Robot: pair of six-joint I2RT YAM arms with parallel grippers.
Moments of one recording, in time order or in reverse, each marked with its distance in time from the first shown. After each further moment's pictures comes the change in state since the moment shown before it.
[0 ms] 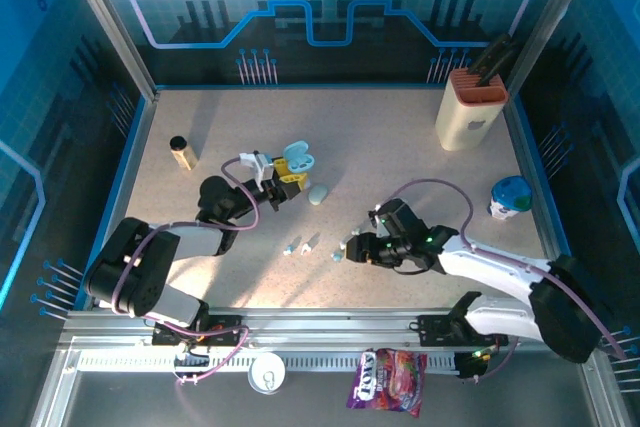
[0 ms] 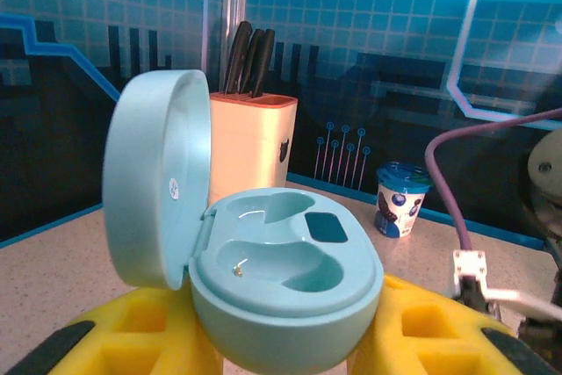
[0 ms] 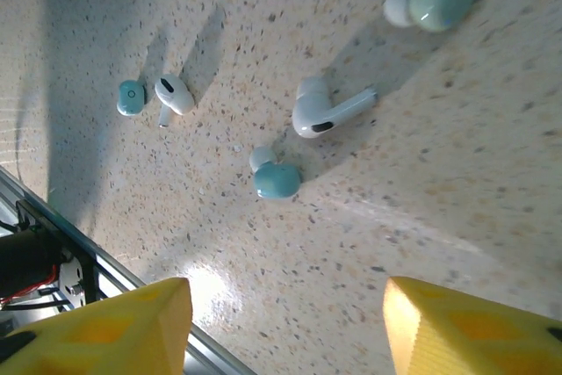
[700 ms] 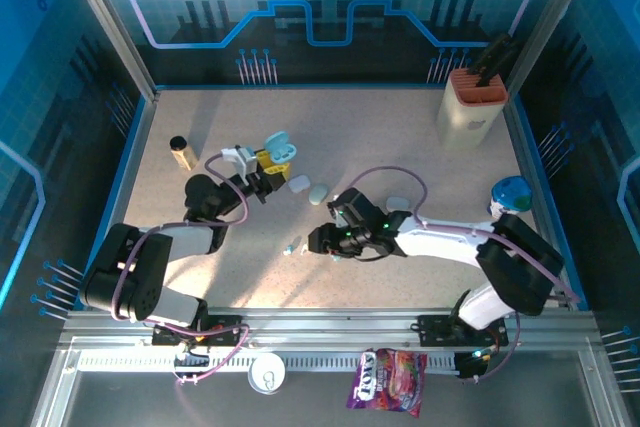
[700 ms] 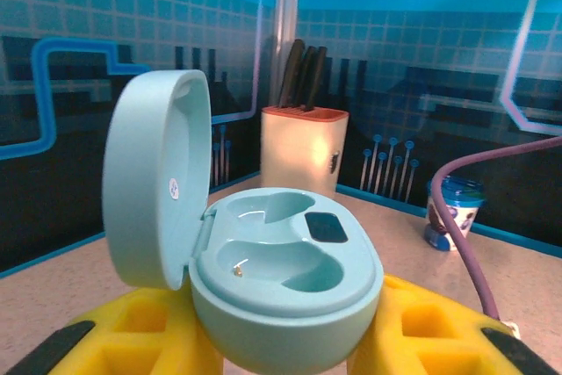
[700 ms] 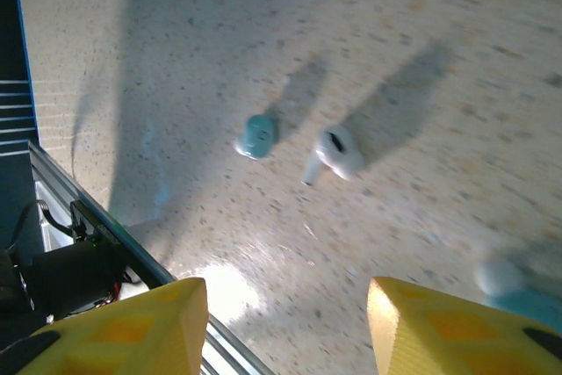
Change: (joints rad) left arm 0.129 -0.032 -0.011 0.002 0.006 -0.001; right arm 0.147 0.344 0.280 0.127 0.001 0.061
